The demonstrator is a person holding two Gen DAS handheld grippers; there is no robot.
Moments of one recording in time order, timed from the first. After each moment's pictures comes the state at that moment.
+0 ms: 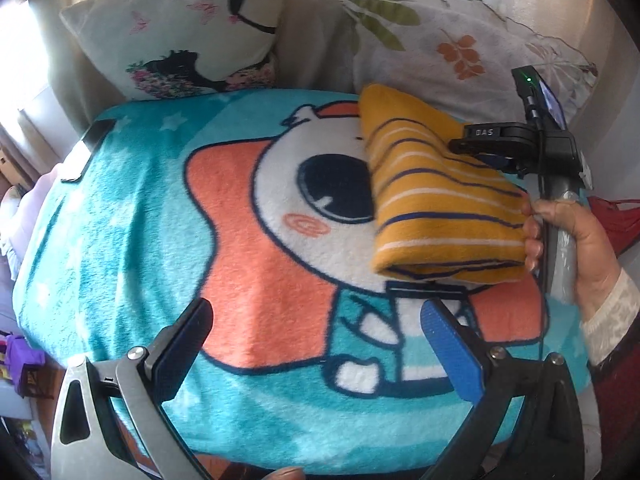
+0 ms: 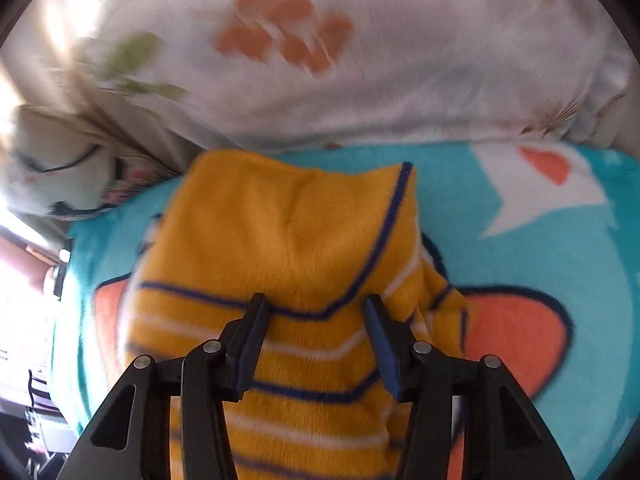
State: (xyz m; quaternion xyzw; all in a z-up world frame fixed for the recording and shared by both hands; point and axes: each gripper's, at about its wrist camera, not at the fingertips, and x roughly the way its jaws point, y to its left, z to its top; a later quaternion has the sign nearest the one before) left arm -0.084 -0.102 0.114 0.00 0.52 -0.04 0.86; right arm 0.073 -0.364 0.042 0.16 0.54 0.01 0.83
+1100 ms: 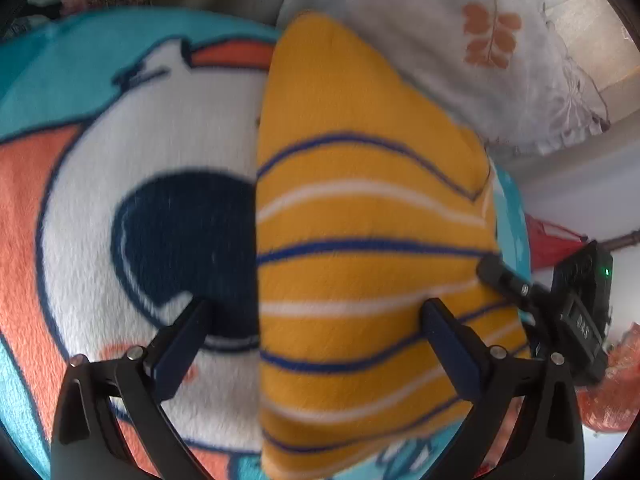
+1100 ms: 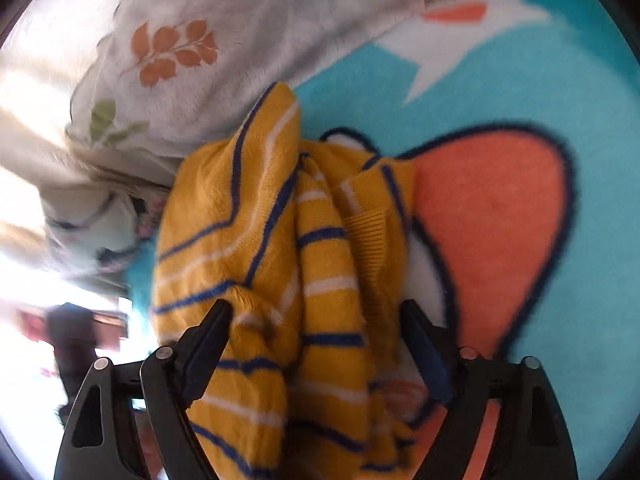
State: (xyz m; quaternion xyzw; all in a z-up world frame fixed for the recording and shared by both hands) left arm 0.076 -0.154 0.011 -0.14 0.60 -0.23 0.75; right arm -0.006 -0.420 0.004 0.39 0.50 0.04 0.77
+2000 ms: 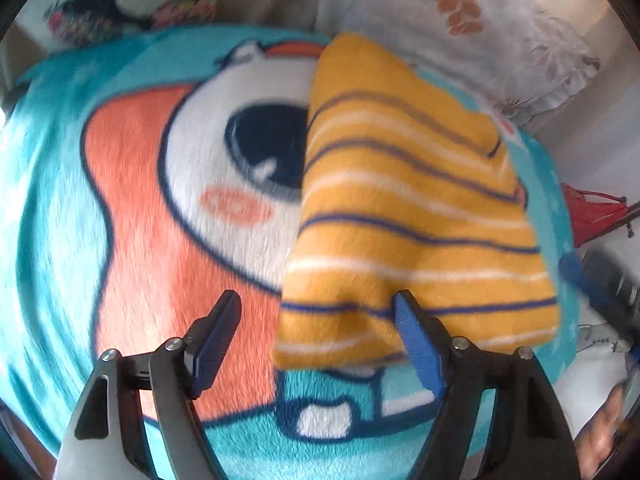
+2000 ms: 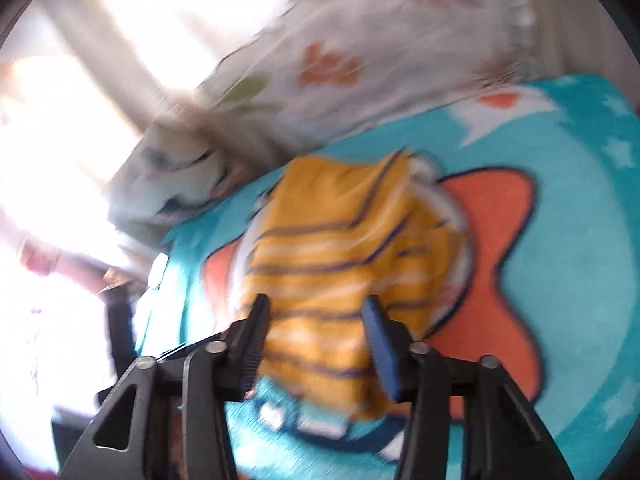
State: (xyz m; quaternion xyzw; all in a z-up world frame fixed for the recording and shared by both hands) left arm -0.028 -0.127 0.036 -0.06 0.59 -0.14 0.80; right arm -0.118 -0.354 0.098 0.29 0.48 0.13 0.82
